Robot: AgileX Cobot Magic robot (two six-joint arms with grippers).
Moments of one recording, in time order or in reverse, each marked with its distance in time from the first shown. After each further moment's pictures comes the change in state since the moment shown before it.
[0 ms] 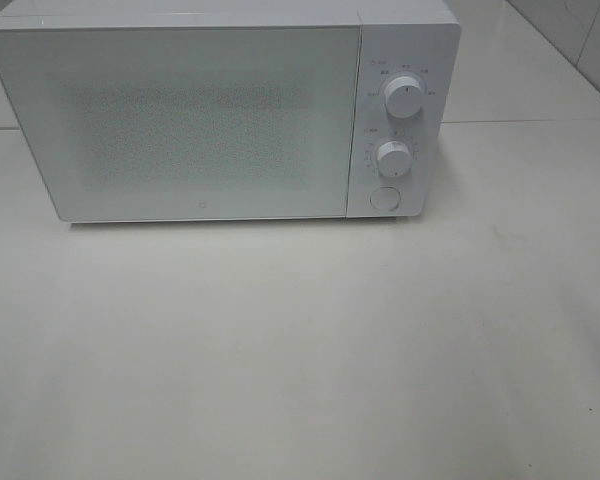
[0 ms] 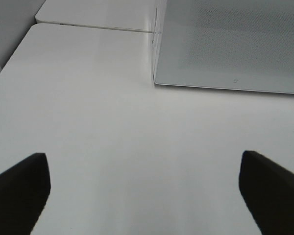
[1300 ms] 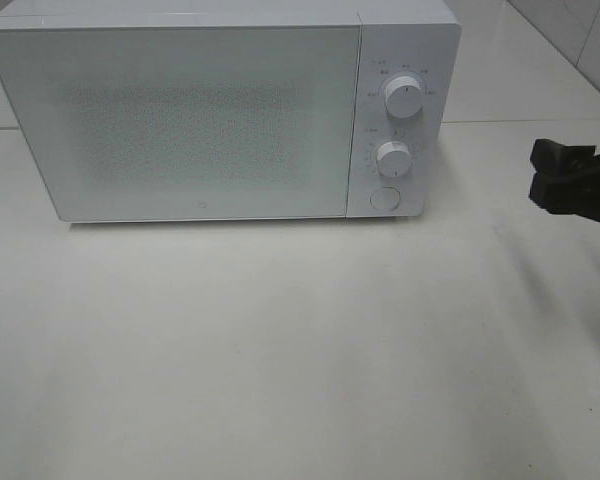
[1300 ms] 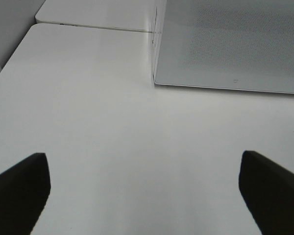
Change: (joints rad) left arm 0.000 0.000 0.000 0.000 0.000 0.000; right arm 0.053 0.783 0.237 0.082 -1.285 -0.154
